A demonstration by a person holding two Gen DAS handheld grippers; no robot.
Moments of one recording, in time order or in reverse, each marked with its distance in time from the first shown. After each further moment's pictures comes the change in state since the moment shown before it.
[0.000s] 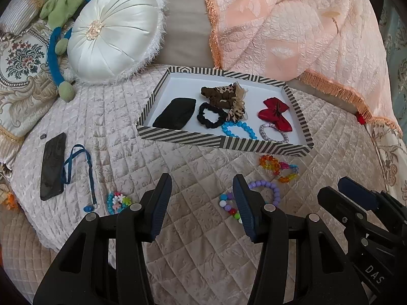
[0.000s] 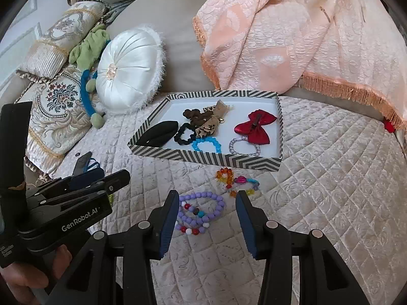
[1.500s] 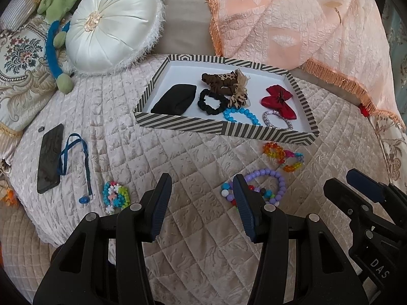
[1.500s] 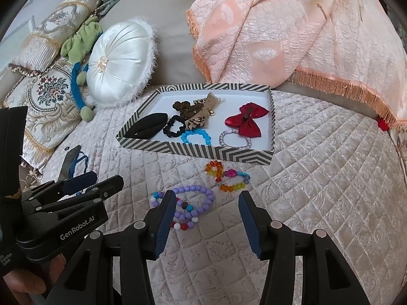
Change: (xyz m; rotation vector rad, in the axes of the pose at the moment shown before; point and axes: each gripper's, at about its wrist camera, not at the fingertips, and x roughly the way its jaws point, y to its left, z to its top) left arm 0.013 0.000 -0.010 0.007 0.044 0.010; right arm 0.008 -0.002 -0.005 -0.010 0.030 -0.059
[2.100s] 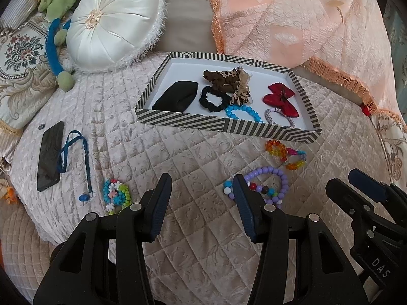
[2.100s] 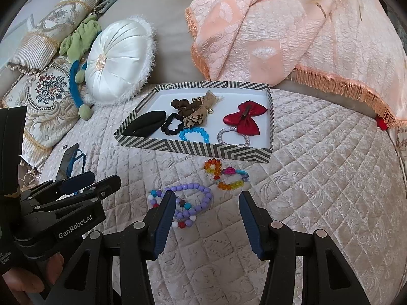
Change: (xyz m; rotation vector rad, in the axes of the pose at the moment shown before) left arm 0.003 0.003 -0.002 -0.005 0.009 0.004; right arm 0.001 0.000 -0.002 -0.003 0.009 -0.009
